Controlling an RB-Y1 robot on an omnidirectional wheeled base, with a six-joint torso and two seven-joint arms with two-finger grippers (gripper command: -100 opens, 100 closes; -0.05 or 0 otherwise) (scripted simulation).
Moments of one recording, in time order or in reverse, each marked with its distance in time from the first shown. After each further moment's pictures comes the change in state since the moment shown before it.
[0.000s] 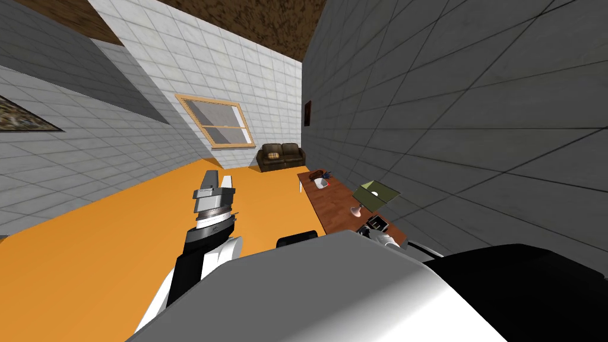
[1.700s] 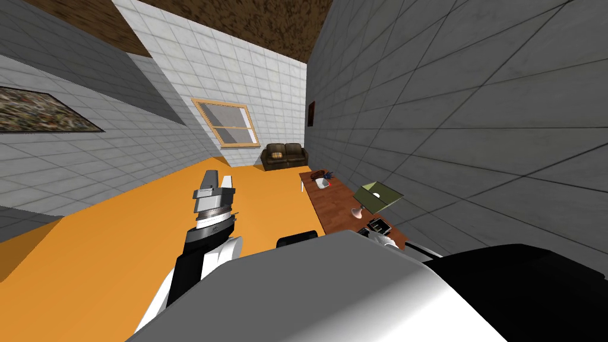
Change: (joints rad) left arm 0.000 0.000 0.000 0.000 0.000 0.000 0.000; right arm -0.001 0.000 0.102 -0.016 -0.299 0.071 0.156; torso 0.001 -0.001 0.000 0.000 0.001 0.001
